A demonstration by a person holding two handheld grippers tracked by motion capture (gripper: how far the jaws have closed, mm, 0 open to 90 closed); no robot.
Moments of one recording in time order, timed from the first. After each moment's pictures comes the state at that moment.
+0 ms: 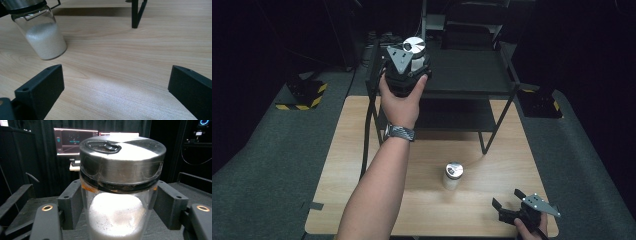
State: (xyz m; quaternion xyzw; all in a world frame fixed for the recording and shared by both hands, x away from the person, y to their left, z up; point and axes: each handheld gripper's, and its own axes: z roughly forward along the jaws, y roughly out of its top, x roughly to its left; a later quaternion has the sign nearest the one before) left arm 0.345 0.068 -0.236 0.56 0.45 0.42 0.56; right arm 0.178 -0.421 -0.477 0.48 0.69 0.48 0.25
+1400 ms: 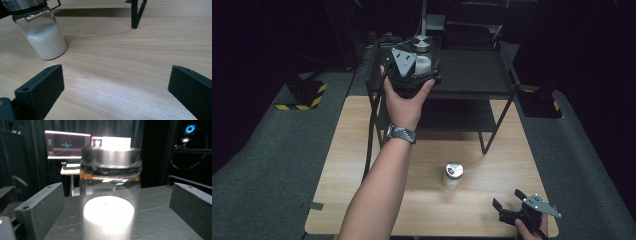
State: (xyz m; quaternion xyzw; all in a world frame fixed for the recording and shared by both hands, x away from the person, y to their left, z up) left arm 0.342 0.075 -0.248 0.56 0.41 0.41 0.59; right arm 0.176 -0.421 -0.477 0.48 0.69 0.48 0.25
